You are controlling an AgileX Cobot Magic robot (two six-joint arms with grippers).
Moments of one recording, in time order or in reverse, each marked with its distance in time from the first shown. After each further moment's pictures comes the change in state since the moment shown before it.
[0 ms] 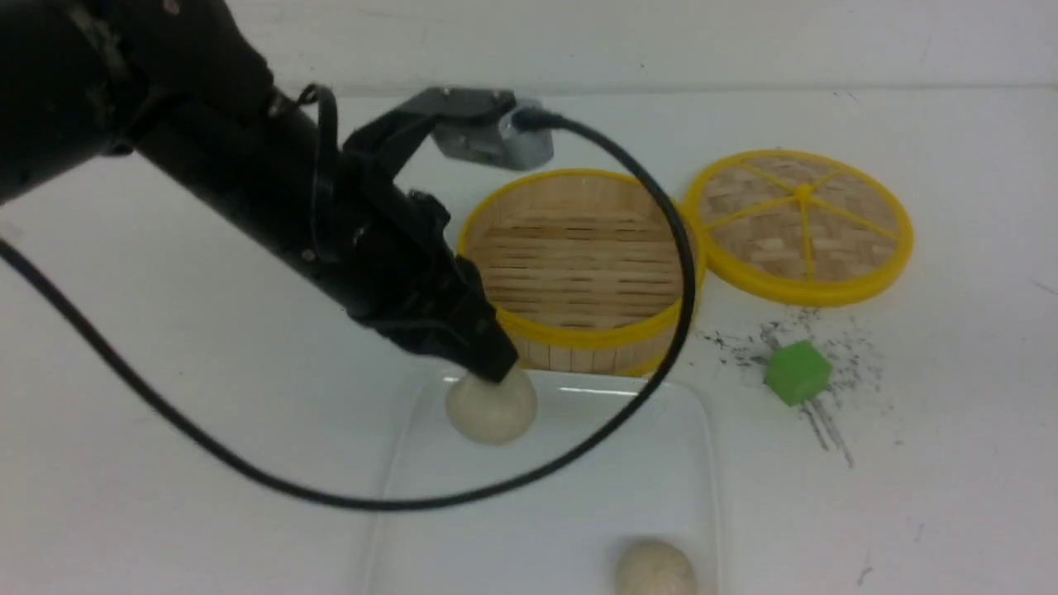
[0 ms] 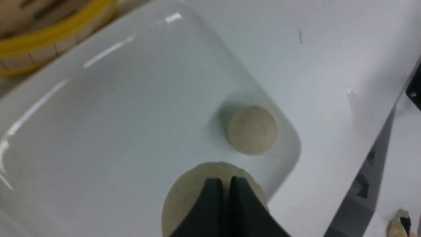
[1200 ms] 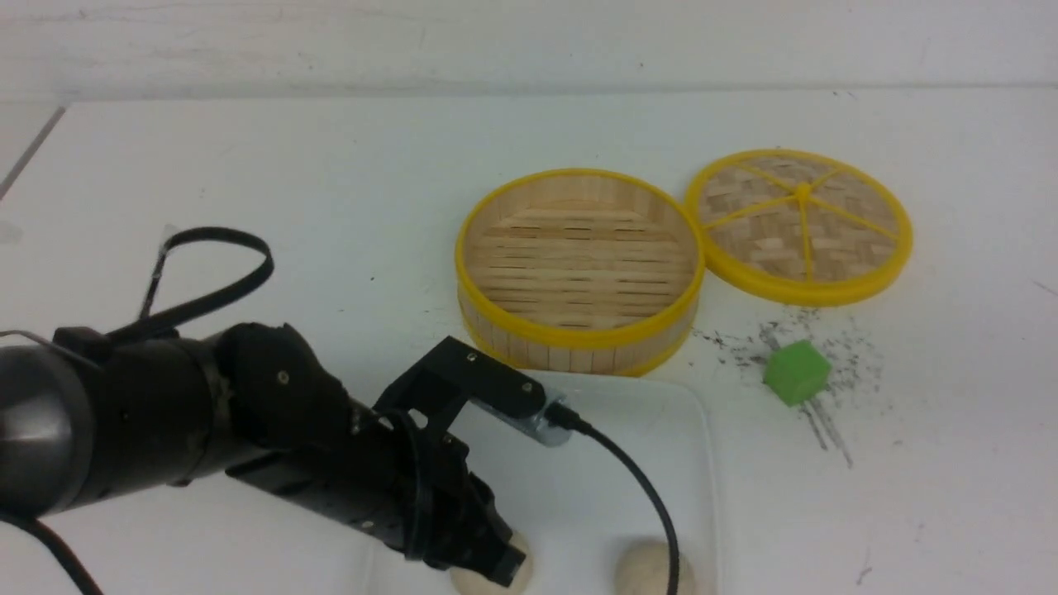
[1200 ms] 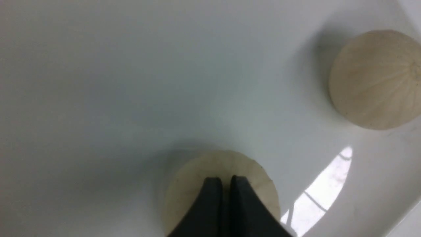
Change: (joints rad) right arm 0.000 -0.077 0.060 0.037 -0.041 0.003; left arm -0.162 -0.001 0.514 -0.063 -0.658 0.085
